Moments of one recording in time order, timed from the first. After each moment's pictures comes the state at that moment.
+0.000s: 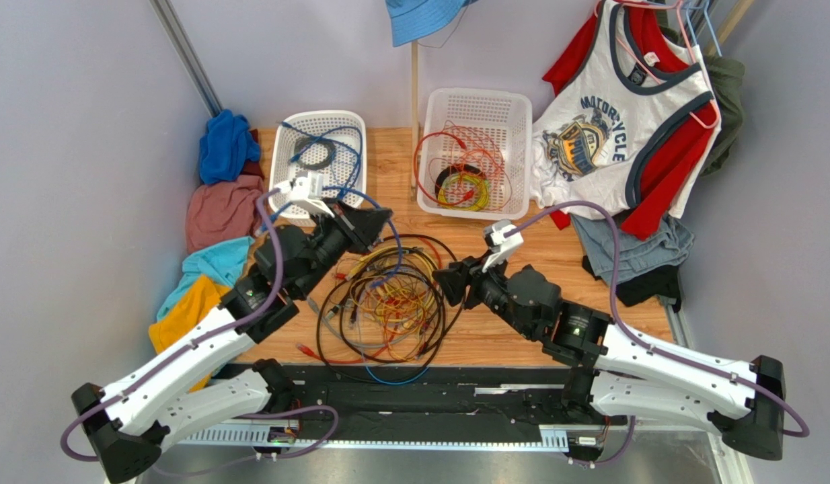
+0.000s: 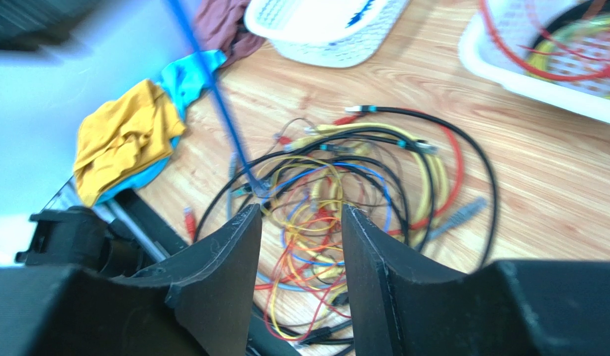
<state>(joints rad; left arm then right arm) -0.80 0.84 0.81 0.05 -0.21 -0.69 1.13 0.87 0.71 -0.01 0.38 0.46</state>
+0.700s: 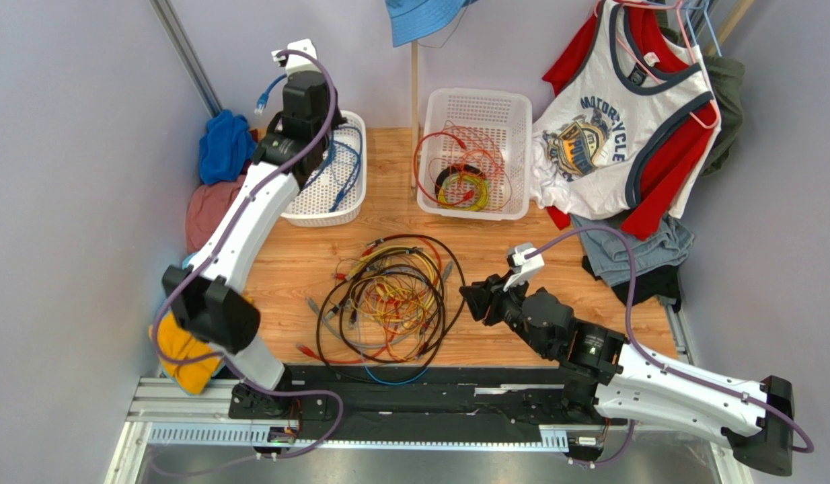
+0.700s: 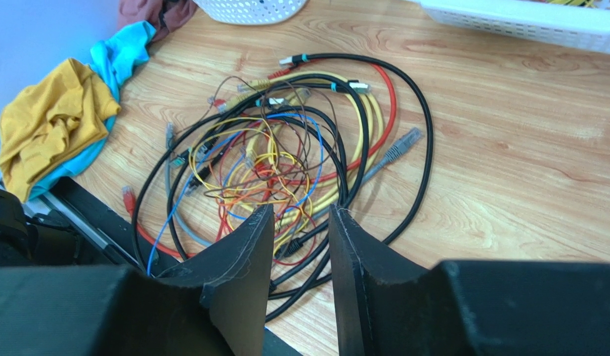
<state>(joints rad) -0.36 1.61 1.73 -0.34 -0.45 -0.30 1.13 0.65 0.49 -0.09 0.49 0.51</state>
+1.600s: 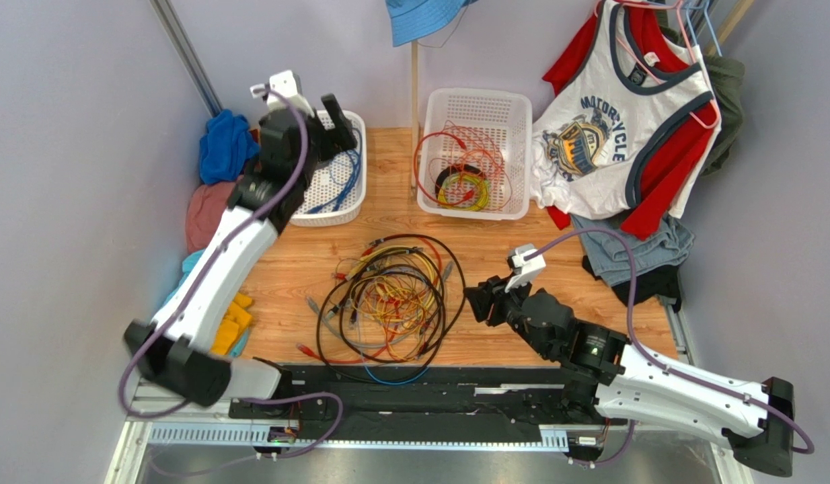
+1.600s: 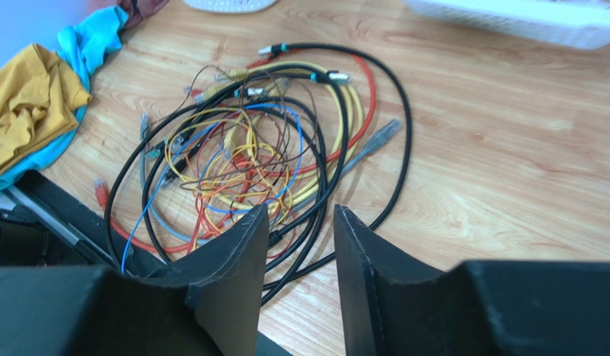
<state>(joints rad) -0.33 1.46 1.54 -0.34 -0.34 -0.42 1.13 0.66 0.48 -0.13 0.51 0.49</state>
